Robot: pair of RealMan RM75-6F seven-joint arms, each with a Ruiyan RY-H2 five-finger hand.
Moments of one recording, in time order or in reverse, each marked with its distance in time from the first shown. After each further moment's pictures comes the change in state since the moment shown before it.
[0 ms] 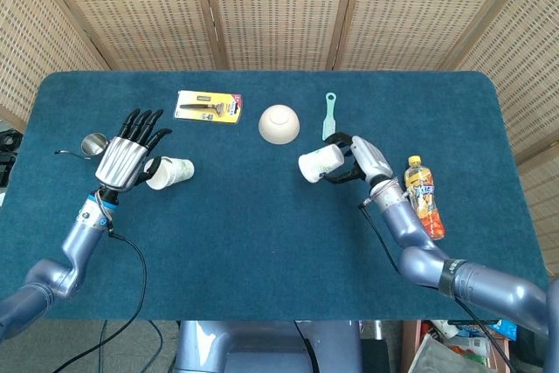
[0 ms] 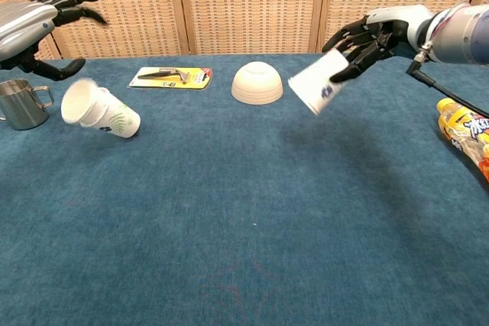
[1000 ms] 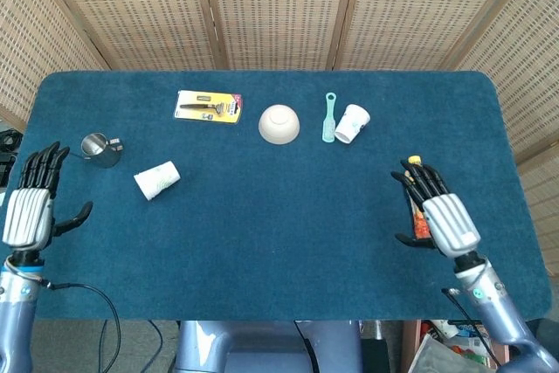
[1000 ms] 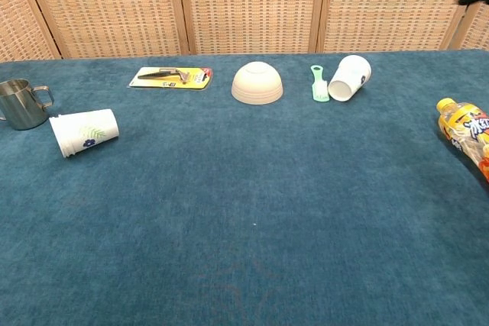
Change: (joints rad) left arm 0.403 0.405 0.022 -0.857 -0.152 0.282 0.193; right arm -0.525 0.248 -0.294 -0.221 -0.902 0.673 -0.001
